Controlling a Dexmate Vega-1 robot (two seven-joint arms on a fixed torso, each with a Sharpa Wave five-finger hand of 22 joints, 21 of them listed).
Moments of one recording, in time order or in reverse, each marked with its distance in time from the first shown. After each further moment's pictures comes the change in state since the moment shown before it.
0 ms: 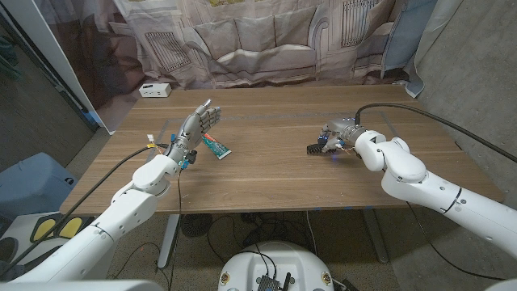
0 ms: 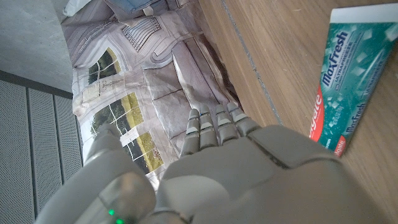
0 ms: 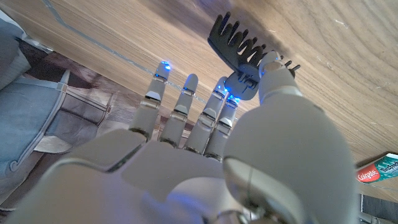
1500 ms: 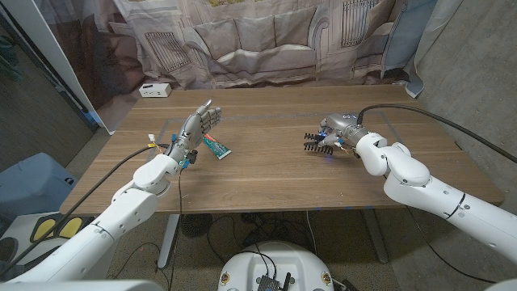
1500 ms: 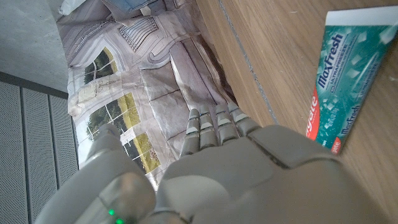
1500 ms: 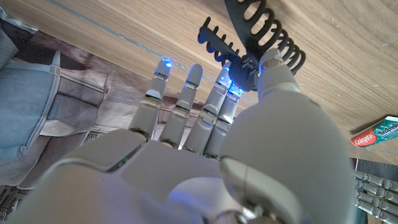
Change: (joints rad) left arm -0.004 0.002 0.004 -0.001 -0.006 0.018 0.005; left_hand 0.000 0.000 0.000 0.000 0.000 0.000 0.000 0.000 0.000 0.000 0.000 -0.002 0.000 0.000 0.000 0.000 0.000 -0.008 0.008 0.000 0.000; right arm -0.056 0.005 0.048 -0.003 0.061 0.056 -0.182; right_hand 0.063 -0.010 -0.029 -0.006 -0.006 0.105 0.062 0.211 0.109 0.139 0.001 0.091 0.106 0.127 -0.020 0.016 0.060 0.026 -0.056 -0.008 0.000
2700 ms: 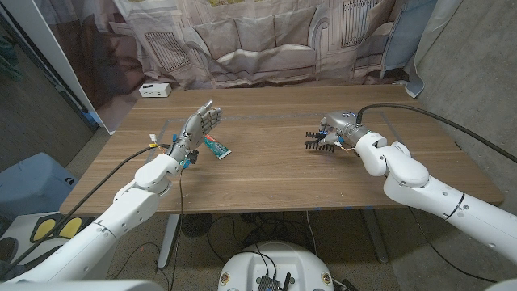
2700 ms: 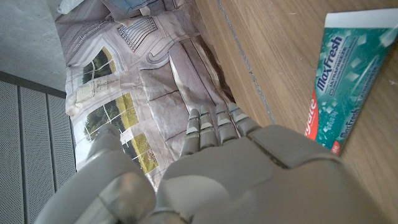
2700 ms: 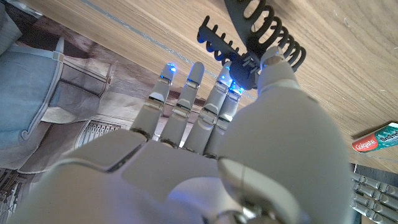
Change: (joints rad) left arm -0.015 -0.007 0.010 0.016 -0.005 0.003 -0.007; left_hand 0.000 0.000 0.000 0.000 0.000 0.000 0.000 0.000 0.000 0.000 0.000 0.000 0.000 0.000 0.000 0.000 0.000 0.000 0.000 0.000 0.000; right arm 0.002 0.000 -0.006 0.001 -0.060 0.000 0.009; right_hand 0.041 -0.001 -0.052 0.034 0.039 0.043 0.000 -0.048 -0.097 0.020 0.002 -0.034 -0.037 0.046 -0.010 -0.023 -0.002 -0.015 -0.040 0.002 0.000
